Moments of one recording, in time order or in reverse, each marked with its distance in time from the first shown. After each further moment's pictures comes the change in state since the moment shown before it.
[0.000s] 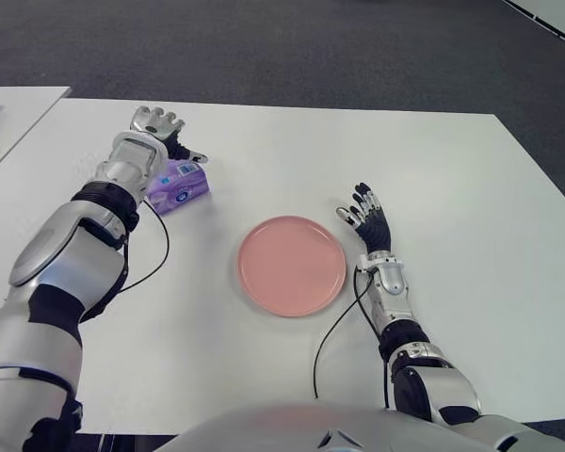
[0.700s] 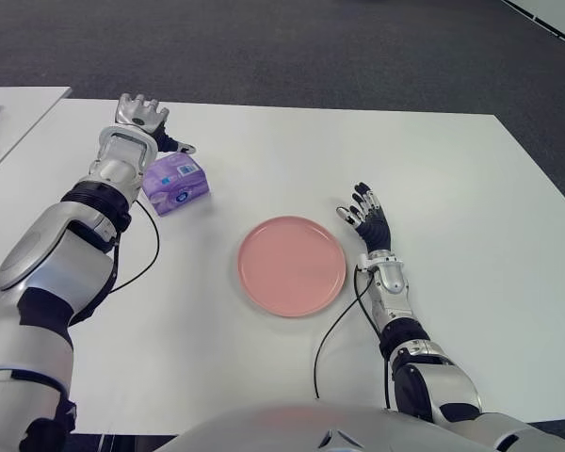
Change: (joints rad) left arm 0.015 0.037 -0.030 -0.051 0.045 0.133 -0.011; right arm -0.014 -0.005 0.000 0.023 -0.001 -0.004 0.003
